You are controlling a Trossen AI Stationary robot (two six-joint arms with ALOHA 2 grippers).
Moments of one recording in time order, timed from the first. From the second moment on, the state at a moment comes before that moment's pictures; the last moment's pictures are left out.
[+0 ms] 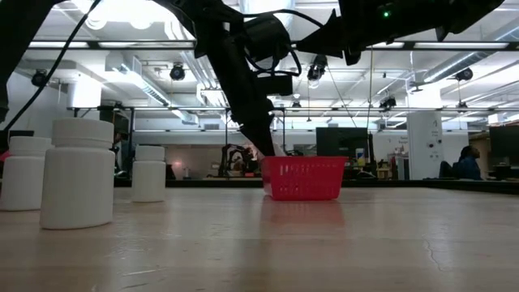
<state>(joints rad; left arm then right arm) 0.14 1.91 1.42 -0.52 -0.20 0.14 0.01 1.25 0.63 0.50 0.34 -0.06</state>
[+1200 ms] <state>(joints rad) 0.14 1.91 1.48 -0.53 -0.21 0.14 0.01 1.25 0.63 0.50 0.34 -0.05</state>
